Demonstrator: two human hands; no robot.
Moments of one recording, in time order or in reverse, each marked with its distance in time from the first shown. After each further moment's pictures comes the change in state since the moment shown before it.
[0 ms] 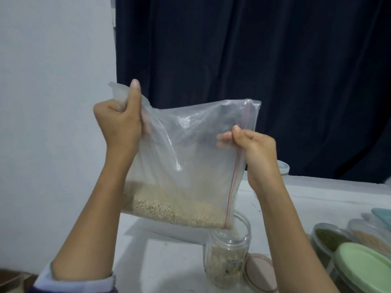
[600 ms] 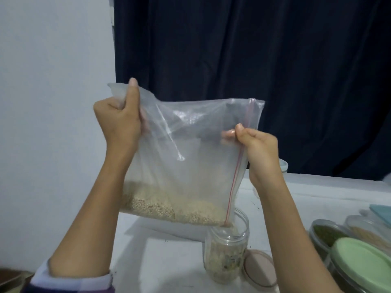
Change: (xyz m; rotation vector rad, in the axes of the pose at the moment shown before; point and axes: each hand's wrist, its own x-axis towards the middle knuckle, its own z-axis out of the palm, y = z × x) left_hand 0.002 -0.005 -0.001 0.023 -0.047 0.025; right_hand 0.000 0.001 -0.005 -0.012 0.019 0.019
